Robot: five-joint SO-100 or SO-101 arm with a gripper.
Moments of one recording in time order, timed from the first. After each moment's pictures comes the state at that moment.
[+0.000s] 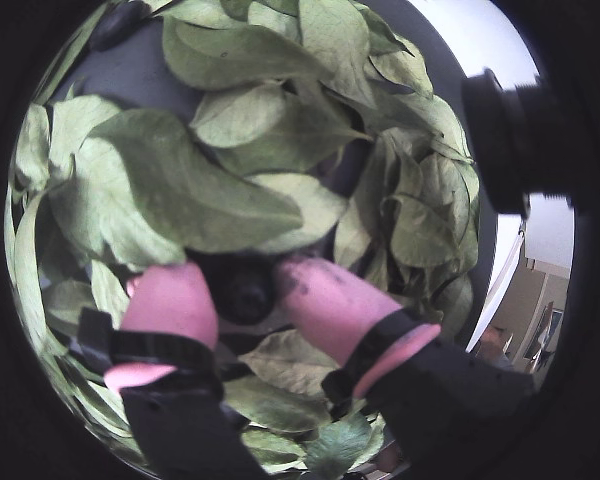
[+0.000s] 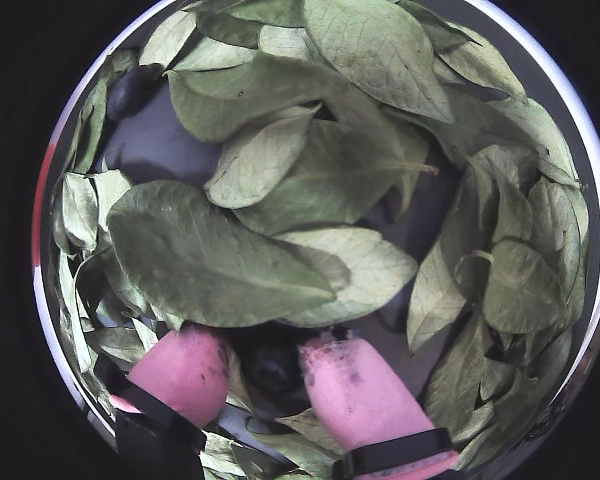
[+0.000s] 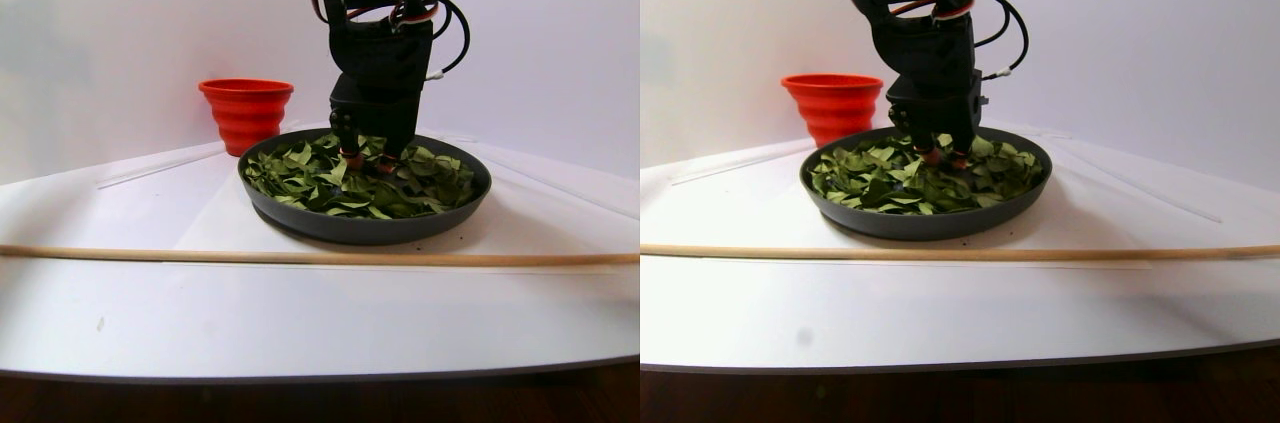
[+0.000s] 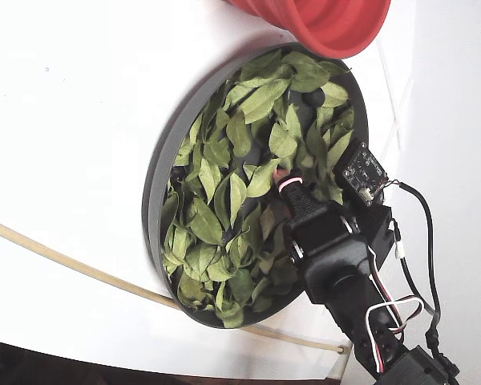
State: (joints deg) arm 13.7 72.7 113.6 -20.2 -81.7
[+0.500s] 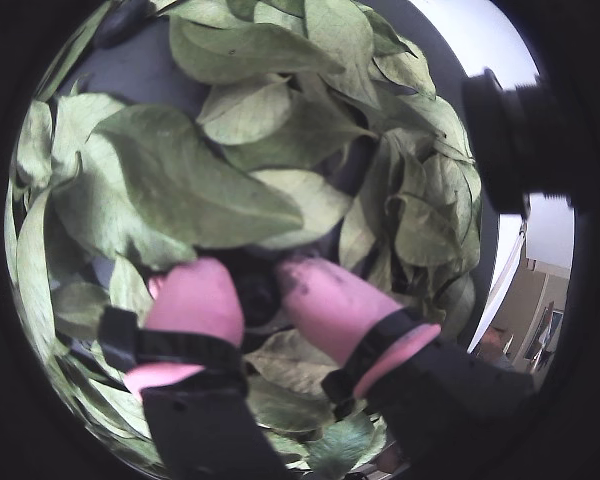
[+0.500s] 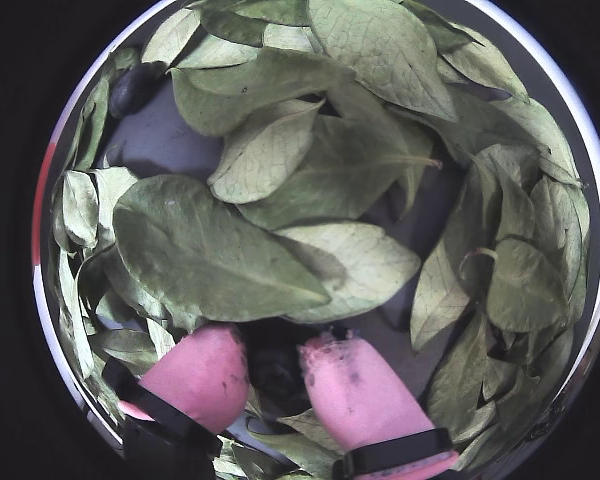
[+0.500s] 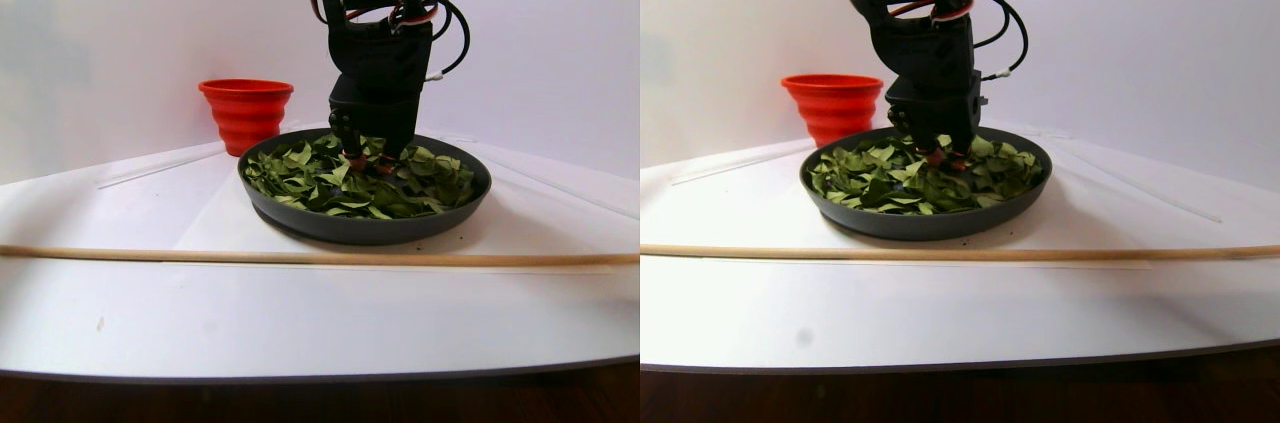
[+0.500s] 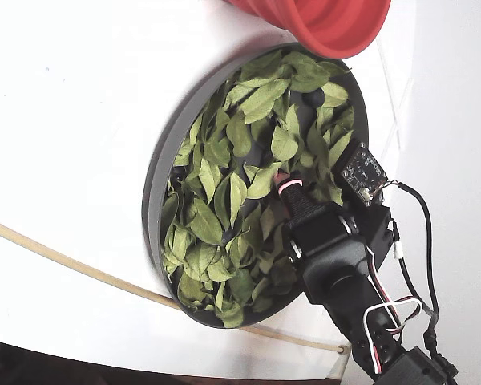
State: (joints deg) arm 13.7 72.5 114.7 -21.0 -81.7
